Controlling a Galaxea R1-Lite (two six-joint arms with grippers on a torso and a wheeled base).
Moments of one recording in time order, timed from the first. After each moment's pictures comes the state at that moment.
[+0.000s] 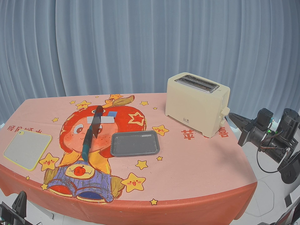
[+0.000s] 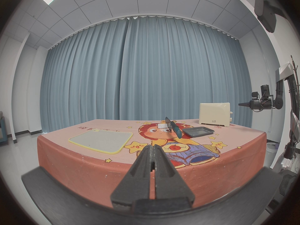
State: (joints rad) left arm 0.00 0.02 -0.02 -0.01 -0.01 0.00; right arm 0.29 1.71 -0.34 -1.31 0.20 -0.03
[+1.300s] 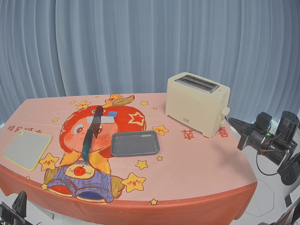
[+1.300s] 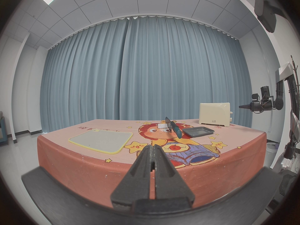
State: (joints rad) left arm 0.00 0.02 -0.02 -0.01 -0.01 0.00; right arm 0.29 1.72 -0.32 -1.30 0.20 -0.04
